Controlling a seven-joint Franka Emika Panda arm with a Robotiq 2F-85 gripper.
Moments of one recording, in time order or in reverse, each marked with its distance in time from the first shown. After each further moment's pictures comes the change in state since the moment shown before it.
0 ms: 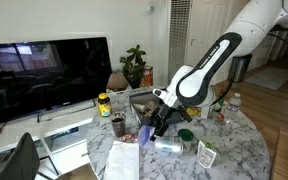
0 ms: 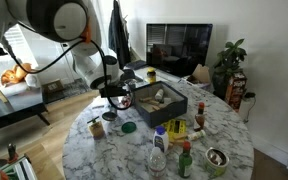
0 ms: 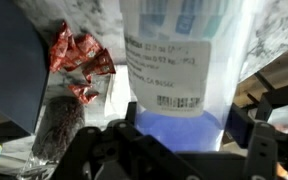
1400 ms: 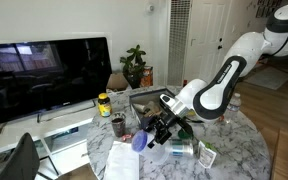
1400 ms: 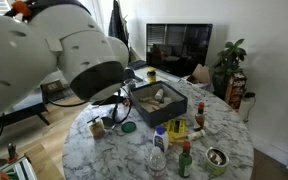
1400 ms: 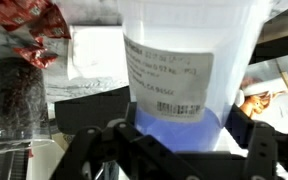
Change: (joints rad) arm -0.267 0.385 0.183 -0.065 -0.484 0.227 0.056
